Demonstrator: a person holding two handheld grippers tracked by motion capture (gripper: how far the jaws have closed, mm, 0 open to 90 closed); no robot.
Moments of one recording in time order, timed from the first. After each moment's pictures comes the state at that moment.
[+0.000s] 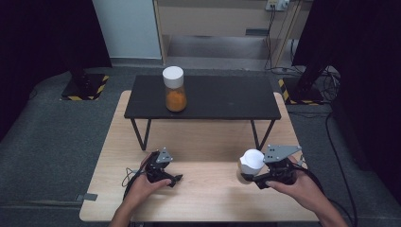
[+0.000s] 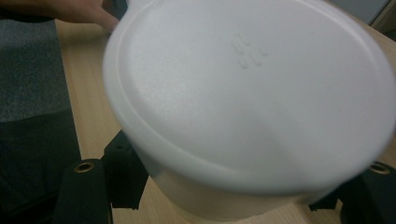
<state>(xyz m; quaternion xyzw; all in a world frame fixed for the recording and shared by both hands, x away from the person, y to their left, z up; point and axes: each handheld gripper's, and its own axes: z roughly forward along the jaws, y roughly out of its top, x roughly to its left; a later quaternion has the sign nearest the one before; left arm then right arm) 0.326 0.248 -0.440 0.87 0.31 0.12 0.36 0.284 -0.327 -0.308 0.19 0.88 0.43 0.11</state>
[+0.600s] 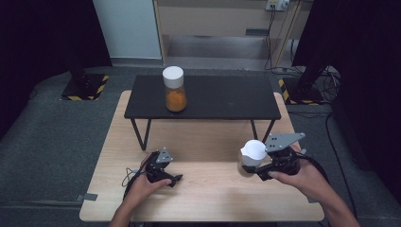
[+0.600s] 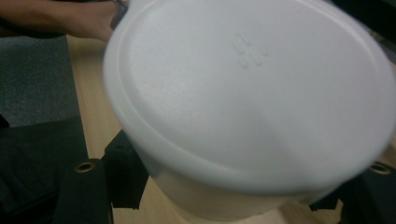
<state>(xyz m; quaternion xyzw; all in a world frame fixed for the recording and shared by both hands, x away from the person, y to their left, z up) 0.326 0.248 -0.440 0.87 0.31 0.12 0.36 0.298 -0.325 -0.268 0.18 0.88 0.43 0.10</state>
